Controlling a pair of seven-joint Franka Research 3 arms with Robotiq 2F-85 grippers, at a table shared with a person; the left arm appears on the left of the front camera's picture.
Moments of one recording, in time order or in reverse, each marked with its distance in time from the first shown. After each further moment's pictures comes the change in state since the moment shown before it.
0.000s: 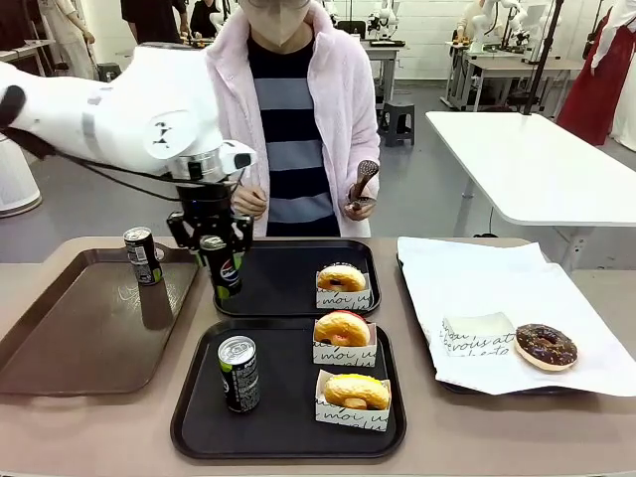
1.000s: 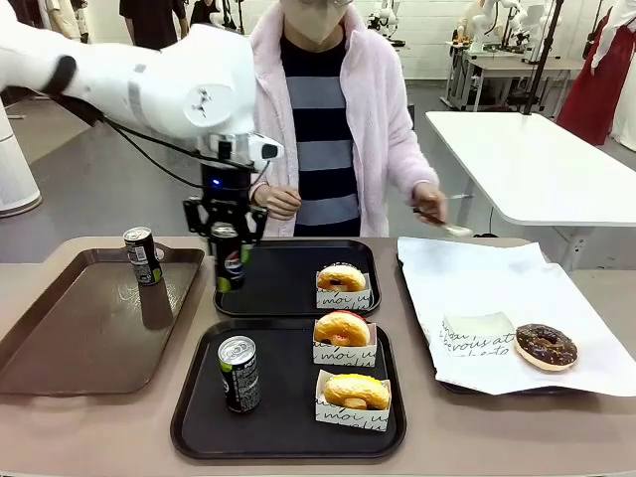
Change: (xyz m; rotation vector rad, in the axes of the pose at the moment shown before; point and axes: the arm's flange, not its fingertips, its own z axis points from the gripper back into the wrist) left arm 0.016 -0.005 0.023 0.094 0.188 -0.072; right arm 0.000 0.000 0.000 0.000 0.000 0.000
